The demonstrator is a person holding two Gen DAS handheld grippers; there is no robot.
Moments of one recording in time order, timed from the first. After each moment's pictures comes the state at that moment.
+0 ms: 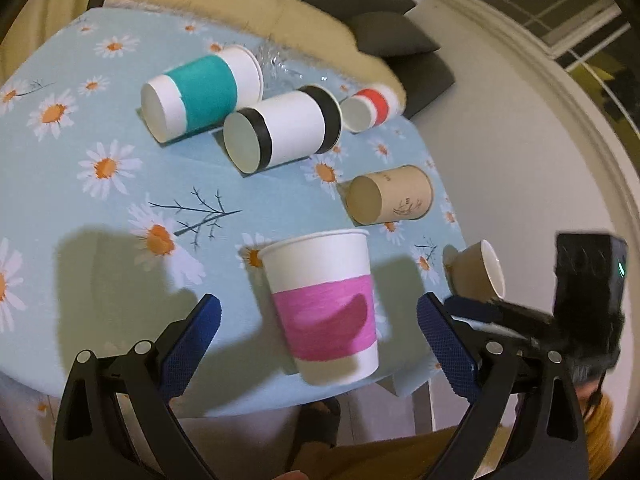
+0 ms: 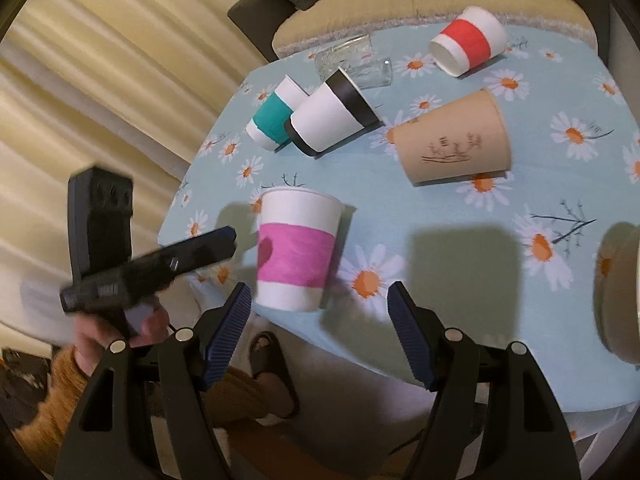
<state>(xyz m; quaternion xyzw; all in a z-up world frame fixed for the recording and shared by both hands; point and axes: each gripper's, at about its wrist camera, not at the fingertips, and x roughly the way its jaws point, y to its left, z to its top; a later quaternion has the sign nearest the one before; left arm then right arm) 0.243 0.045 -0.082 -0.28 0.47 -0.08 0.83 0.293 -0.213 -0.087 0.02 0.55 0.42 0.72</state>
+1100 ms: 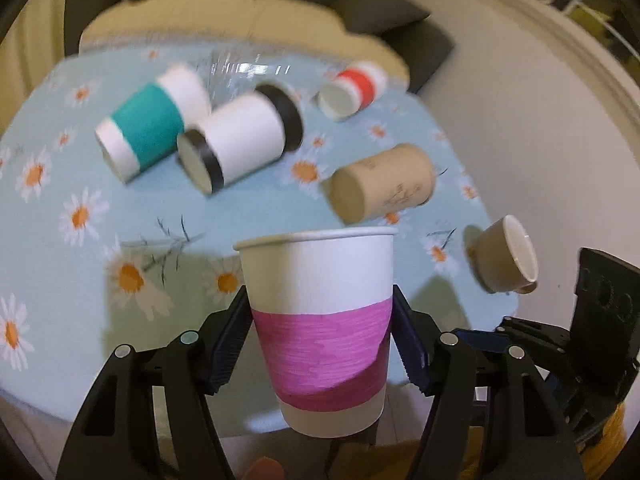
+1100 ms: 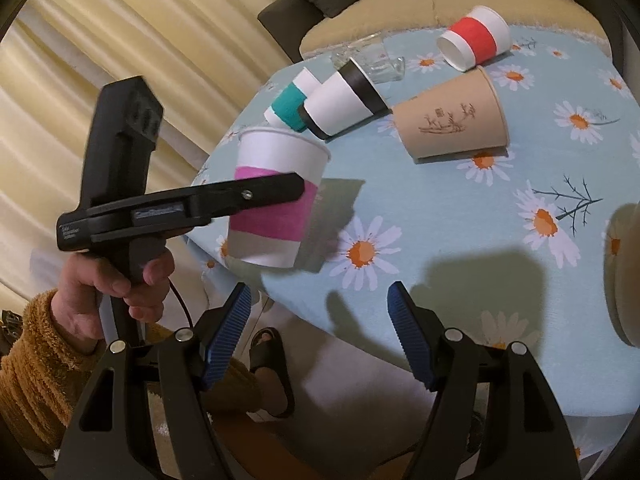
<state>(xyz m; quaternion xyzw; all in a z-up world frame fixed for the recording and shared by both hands) 0.264 0.004 -0.069 -0.18 0.47 -0.07 0.86 0.272 -0.228 -0.103 0.02 0.51 0.47 0.72</state>
